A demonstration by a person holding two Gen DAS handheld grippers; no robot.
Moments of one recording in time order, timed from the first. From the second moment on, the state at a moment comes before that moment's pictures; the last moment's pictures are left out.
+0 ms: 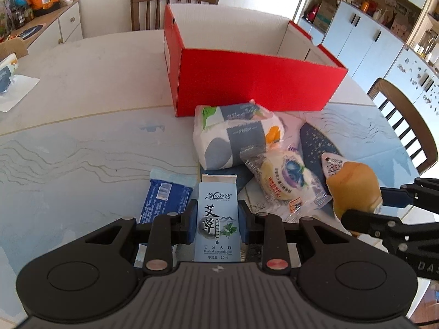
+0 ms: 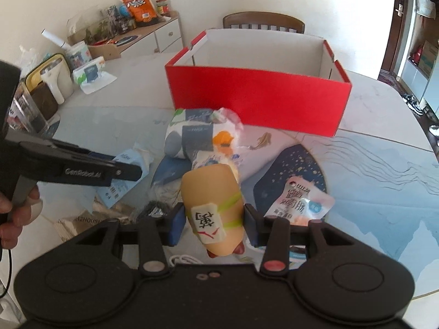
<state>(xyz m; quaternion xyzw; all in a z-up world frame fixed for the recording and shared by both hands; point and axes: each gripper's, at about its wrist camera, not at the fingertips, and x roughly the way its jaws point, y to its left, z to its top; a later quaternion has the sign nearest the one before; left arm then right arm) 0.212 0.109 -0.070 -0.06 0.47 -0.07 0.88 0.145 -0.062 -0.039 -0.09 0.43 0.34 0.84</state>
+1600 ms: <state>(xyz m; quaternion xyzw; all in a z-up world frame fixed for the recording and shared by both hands) 0.378 0.080 0.032 0.00 0.41 -0.10 0.91 0.323 -0.056 0.041 -0.05 0.40 0.31 0.86</state>
